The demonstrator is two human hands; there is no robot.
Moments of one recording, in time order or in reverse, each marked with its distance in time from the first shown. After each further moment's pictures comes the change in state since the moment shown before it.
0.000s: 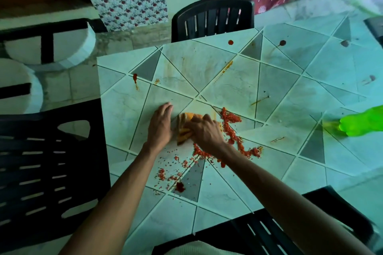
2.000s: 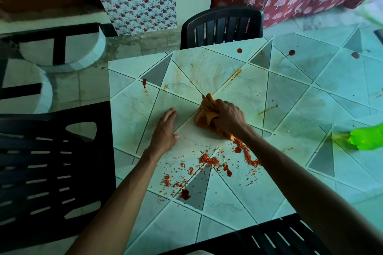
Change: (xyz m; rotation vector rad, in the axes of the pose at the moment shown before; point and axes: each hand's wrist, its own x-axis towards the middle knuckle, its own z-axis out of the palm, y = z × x) left_hand -0.004 -0.014 -0.006 -0.198 -0.091 -0.075; right_hand 0.052 0.039 -0.060 -0.035 -0.113 0.280
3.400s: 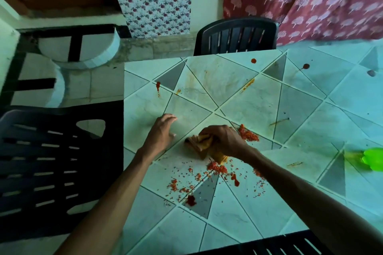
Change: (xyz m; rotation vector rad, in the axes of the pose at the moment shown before) left_hand -0.001 -0.036 -0.036 0.051 0.053 0.070; right_hand -0.033 -0.034 0.013 0.149 -0.152 -0.426
